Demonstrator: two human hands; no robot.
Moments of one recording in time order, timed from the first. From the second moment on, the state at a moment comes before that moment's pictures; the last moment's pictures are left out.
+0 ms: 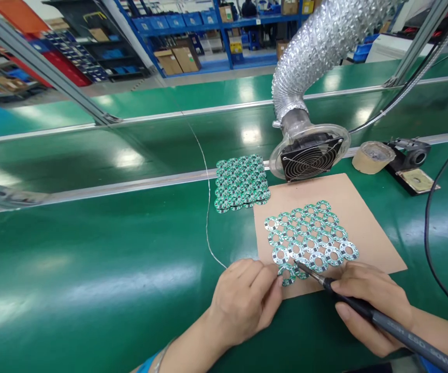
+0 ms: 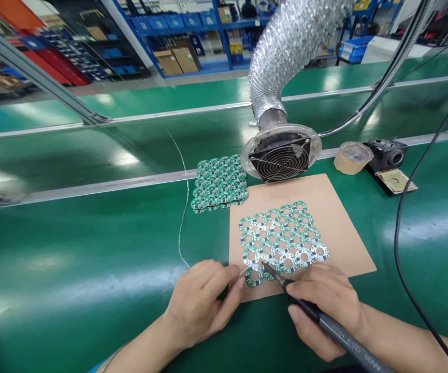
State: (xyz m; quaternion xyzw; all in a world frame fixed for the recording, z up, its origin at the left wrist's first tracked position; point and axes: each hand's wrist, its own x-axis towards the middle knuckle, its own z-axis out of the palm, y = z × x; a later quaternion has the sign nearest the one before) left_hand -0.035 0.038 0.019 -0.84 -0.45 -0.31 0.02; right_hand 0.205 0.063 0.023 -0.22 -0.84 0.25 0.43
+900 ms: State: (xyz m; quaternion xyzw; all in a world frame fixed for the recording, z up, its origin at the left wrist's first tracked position) left_hand -0.044 0.029 0.023 -0.85 -0.43 -0.29 0.01; right_hand 0.198 0.077 0.023 -0.25 -0.82 0.30 0.41
